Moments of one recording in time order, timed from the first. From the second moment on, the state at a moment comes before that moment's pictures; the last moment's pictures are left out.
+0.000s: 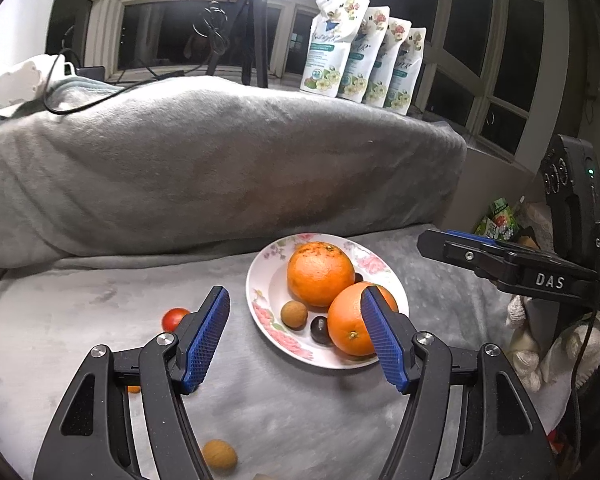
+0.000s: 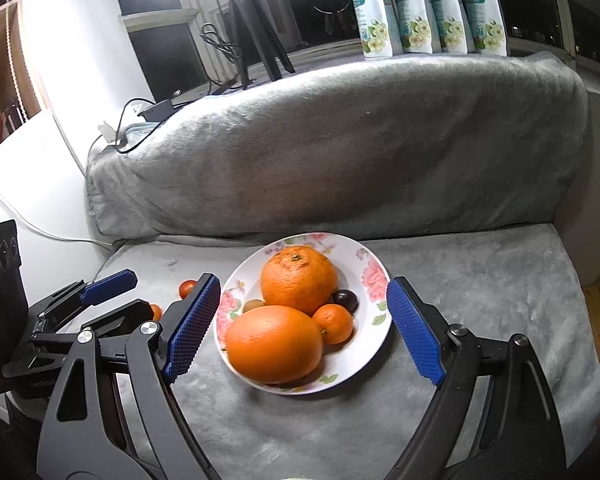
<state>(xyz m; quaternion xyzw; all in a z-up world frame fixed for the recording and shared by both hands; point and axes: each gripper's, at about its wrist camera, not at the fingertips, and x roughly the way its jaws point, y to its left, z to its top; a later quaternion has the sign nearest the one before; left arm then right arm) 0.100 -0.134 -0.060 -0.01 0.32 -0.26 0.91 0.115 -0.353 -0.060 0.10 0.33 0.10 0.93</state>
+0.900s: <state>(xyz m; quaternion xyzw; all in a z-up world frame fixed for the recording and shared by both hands) 0.090 -0.068 -0.057 -0.02 0.31 -0.20 0.93 0.071 -0.272 -0.051 0.04 0.30 0.17 0.94</state>
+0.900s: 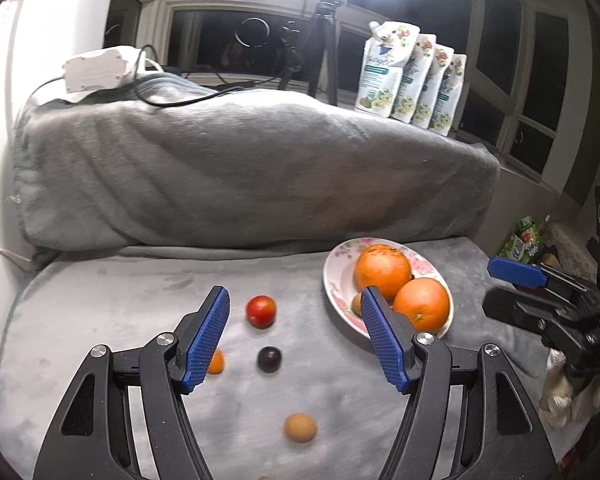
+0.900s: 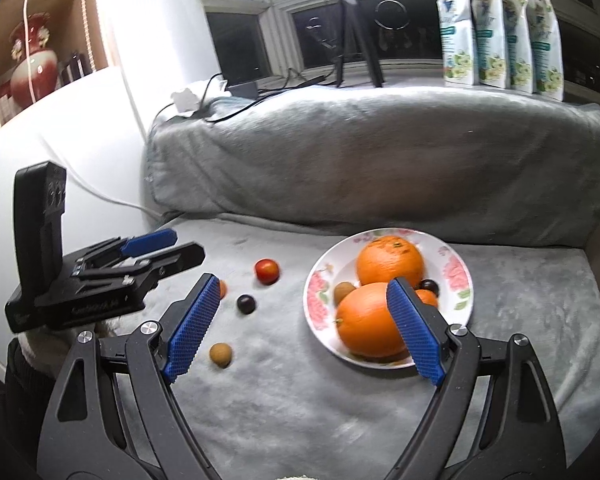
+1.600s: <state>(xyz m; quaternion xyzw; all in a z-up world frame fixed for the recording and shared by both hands) 0.088 -0.021 -0.079 -0.03 0.32 -0.15 0.93 0.067 -0.212 -0.073 0.00 0.33 0.24 0.91</state>
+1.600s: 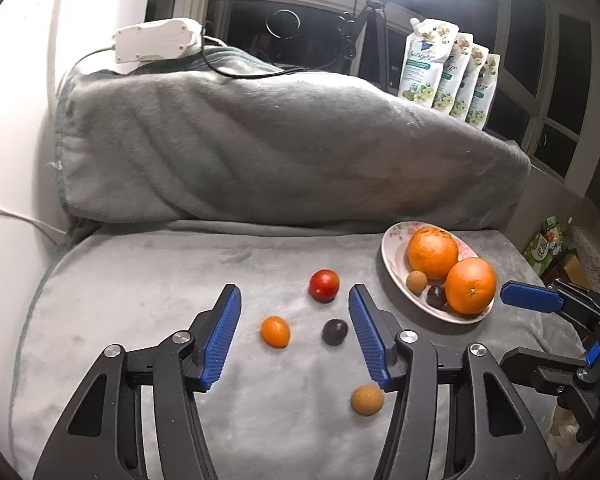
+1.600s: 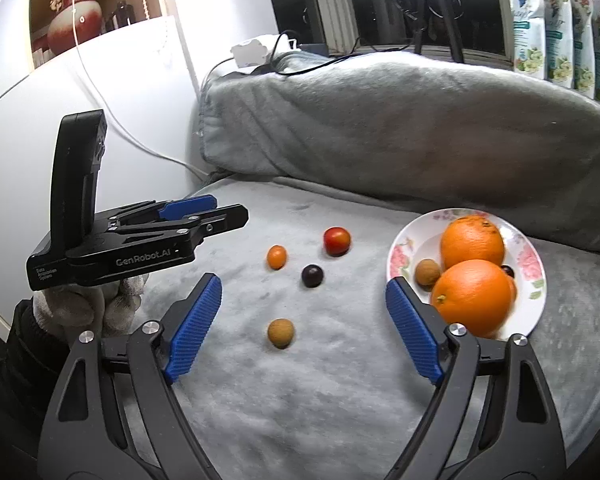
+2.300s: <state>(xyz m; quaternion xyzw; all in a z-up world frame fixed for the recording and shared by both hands) 0.089 0.003 -0.107 -0.03 0.36 -0.13 0.92 0.079 -0.175 -0.102 0.00 0.37 0.28 0.88</state>
